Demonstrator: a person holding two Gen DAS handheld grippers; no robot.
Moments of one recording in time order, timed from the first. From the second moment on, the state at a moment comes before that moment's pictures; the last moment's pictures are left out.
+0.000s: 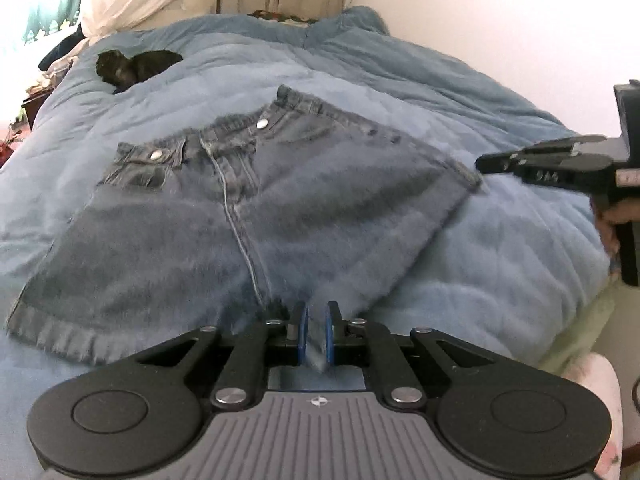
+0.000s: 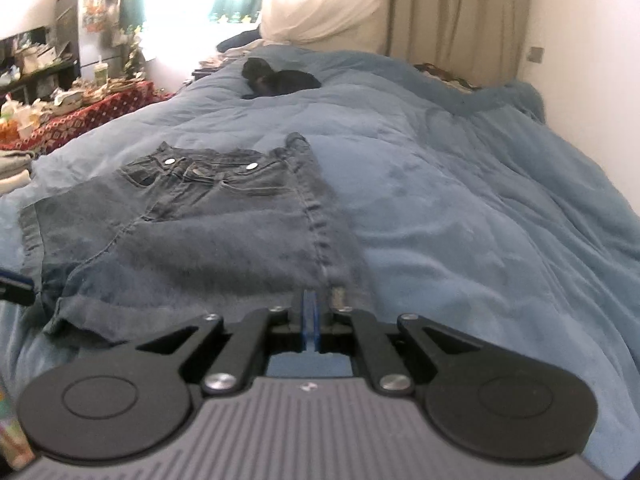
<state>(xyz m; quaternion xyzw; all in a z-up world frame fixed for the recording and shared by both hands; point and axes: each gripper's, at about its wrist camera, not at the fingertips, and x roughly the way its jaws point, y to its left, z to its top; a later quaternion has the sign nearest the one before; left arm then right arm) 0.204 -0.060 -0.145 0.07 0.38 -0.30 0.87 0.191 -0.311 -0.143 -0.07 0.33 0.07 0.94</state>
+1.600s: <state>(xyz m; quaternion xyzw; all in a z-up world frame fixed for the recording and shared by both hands) 0.212 0.088 -0.181 0.03 0.38 -0.23 0.89 0.131 -0.110 -0.183 0.00 0.37 0.17 0.91</state>
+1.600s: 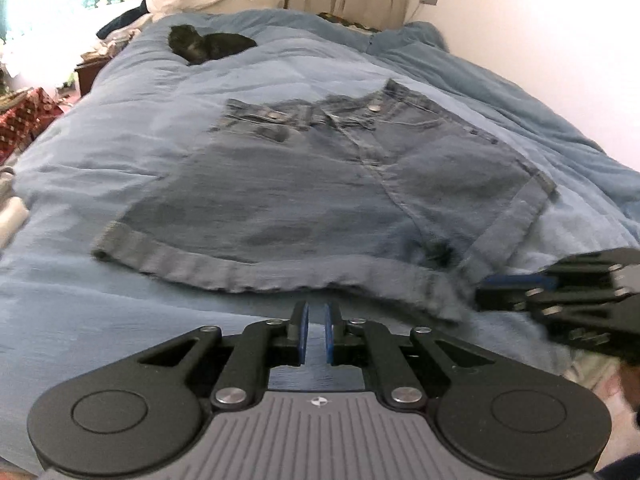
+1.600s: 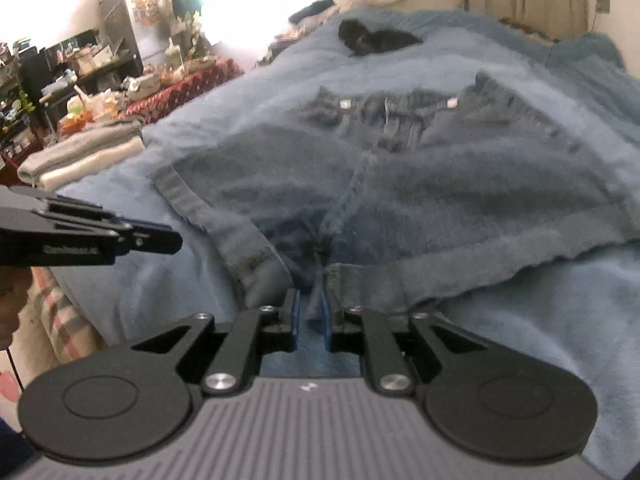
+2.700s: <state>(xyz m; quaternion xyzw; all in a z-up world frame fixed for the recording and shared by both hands) 0.312 0.195 -0.205 0.08 0.35 -0.23 0.90 0.118 -0.083 -0.195 0.03 0.39 0.06 0.92</state>
